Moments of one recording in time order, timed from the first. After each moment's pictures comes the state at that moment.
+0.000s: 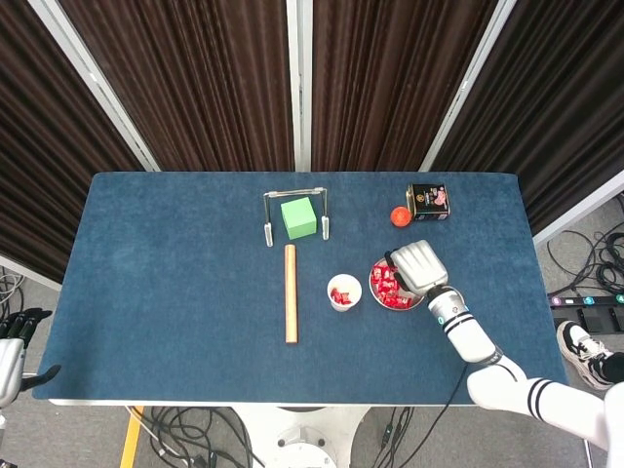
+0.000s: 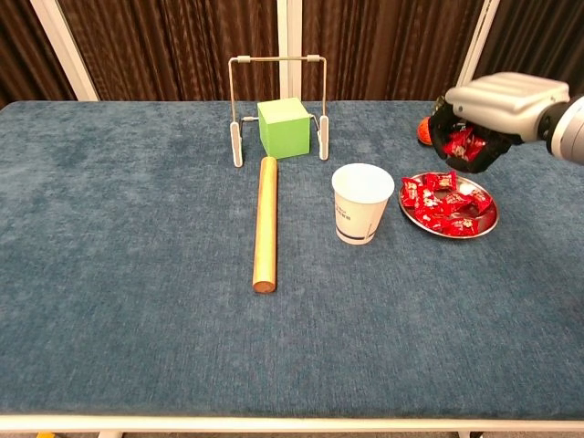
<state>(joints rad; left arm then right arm) 0.01 -1.16 -0.01 -1.50 1.45 1.49 0.01 0.74 -1.46 0.16 -1.36 -1.20 0.87 -0.40</state>
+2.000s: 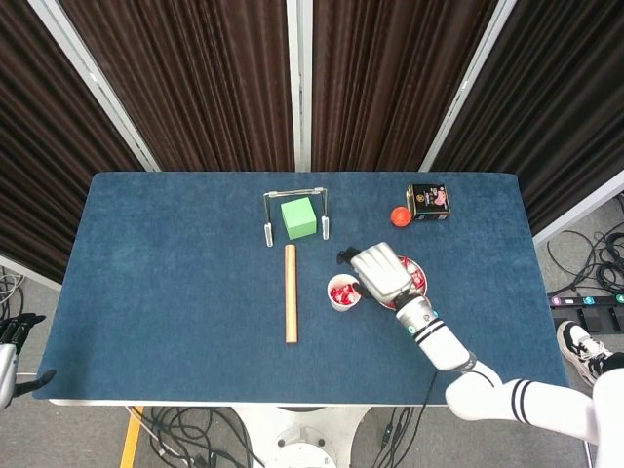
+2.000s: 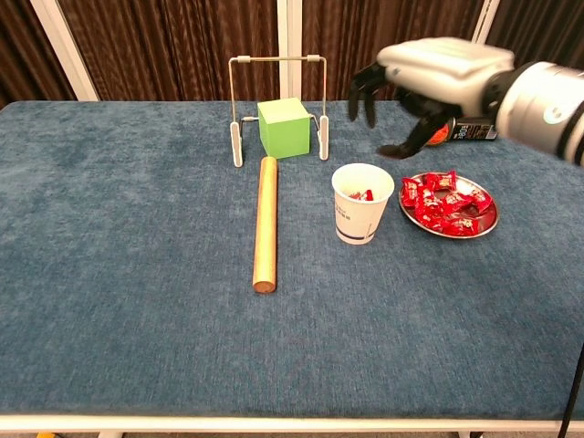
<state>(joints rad) 0.03 -1.16 -0.01 -1.47 1.46 1.50 -0.04 0.80 -1.47 0.17 -1.52 -1.23 0.98 -0.37</state>
